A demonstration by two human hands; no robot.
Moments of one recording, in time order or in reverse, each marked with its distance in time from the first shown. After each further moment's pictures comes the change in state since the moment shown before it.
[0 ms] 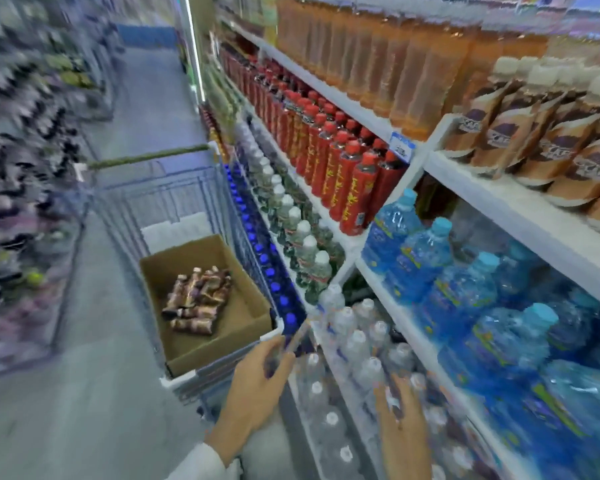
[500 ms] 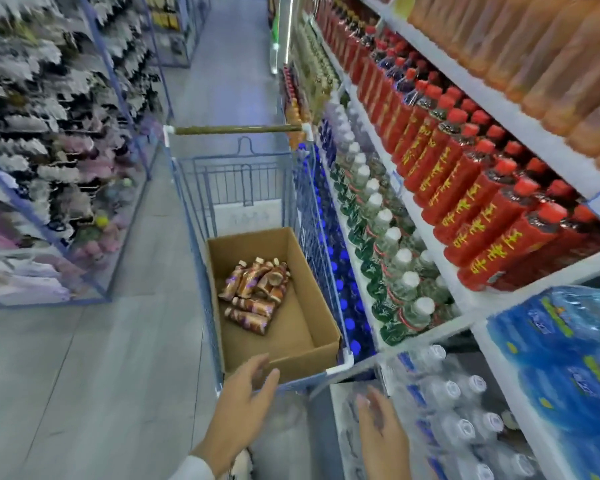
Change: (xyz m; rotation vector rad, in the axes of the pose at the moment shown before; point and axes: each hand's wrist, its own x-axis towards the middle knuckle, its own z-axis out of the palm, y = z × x) left_hand 0.081 -0.121 -0.143 -0.072 0.175 -0.327; right_hand 0.043 -0.016 0.217 -0.222 -0.265 0.193
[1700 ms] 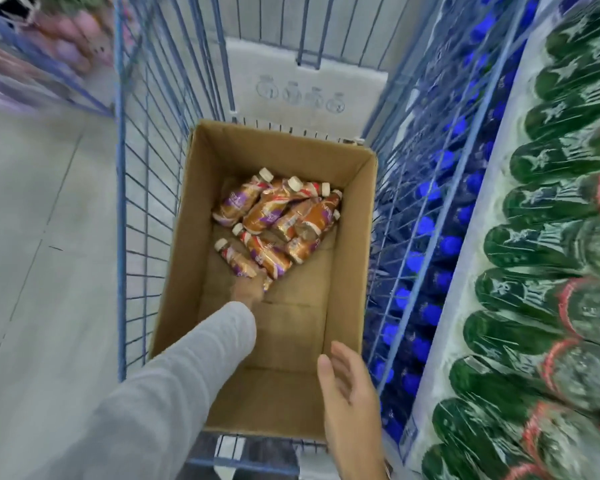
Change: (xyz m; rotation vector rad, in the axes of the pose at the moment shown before) left_hand 0.416 -0.189 0.103 -0.238 0.240 -1.138; right_hand 0.286 -0.075 0.185 -0.369 -0.542 0.193
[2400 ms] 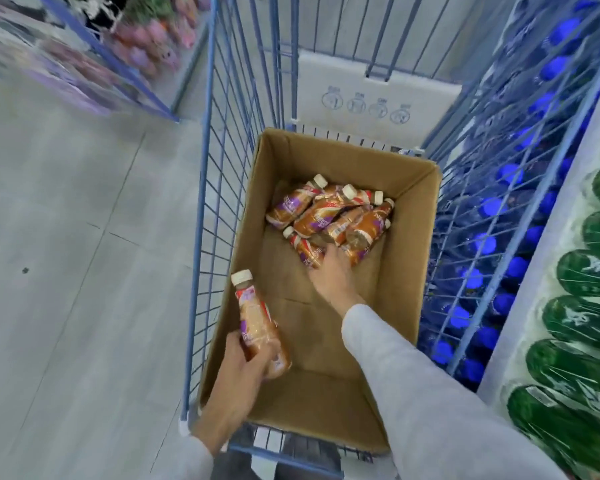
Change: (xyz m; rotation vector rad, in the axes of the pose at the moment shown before) left_hand -0.150 -0.093 -0.104 -0.274 -0.066 0.176; right_hand 0.183 -0.072 0.138 -0.719 -0.227 -0.287
